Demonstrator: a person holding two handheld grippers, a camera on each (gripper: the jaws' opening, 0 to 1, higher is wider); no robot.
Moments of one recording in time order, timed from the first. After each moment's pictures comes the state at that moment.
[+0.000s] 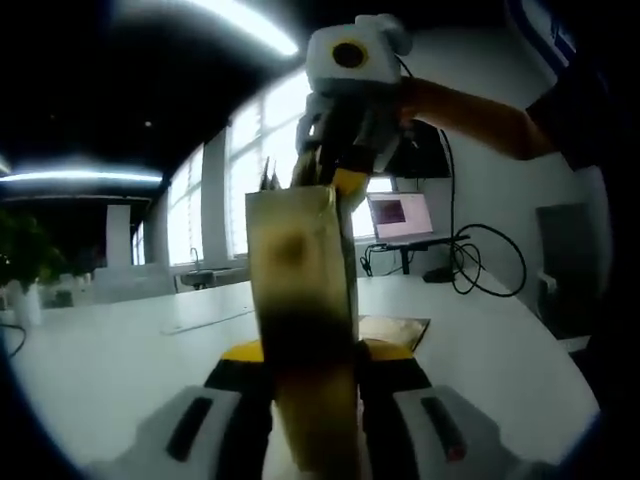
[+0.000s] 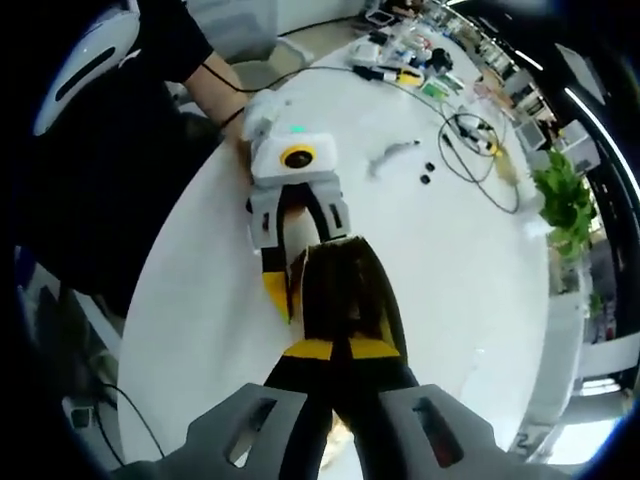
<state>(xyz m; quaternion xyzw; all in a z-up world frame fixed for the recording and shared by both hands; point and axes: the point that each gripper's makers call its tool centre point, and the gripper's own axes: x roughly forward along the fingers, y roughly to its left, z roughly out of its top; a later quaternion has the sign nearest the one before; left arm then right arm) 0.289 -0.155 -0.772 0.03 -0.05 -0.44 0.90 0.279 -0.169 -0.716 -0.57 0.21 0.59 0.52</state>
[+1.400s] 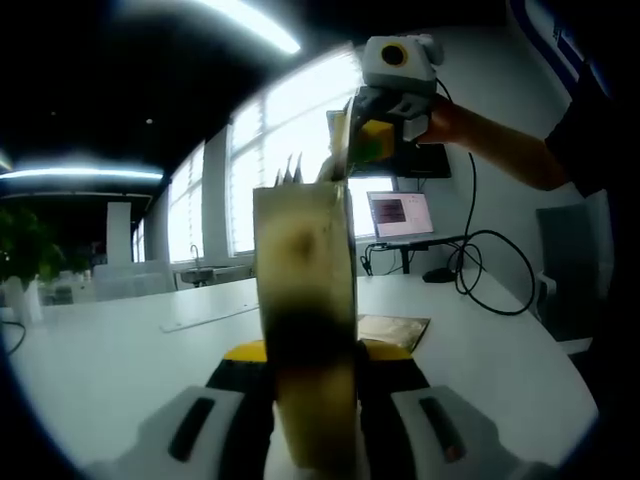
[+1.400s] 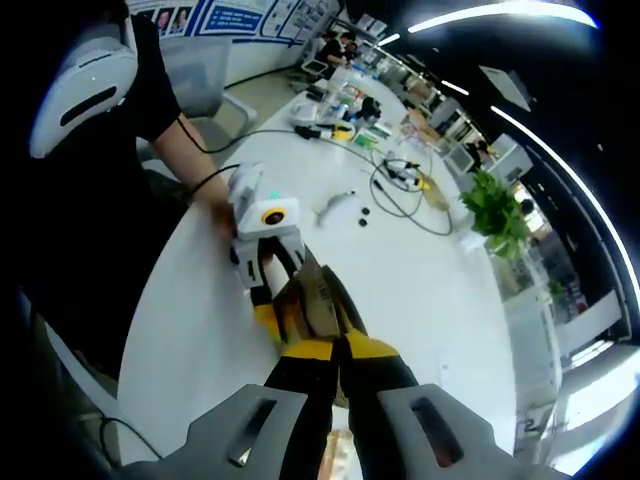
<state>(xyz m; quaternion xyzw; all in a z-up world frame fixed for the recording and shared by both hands) 0.290 -0.152 -0.772 0.03 -0.04 -0.44 0.90 0.273 -0.183 -0.661 -0.48 0.11 0.57 0.66</state>
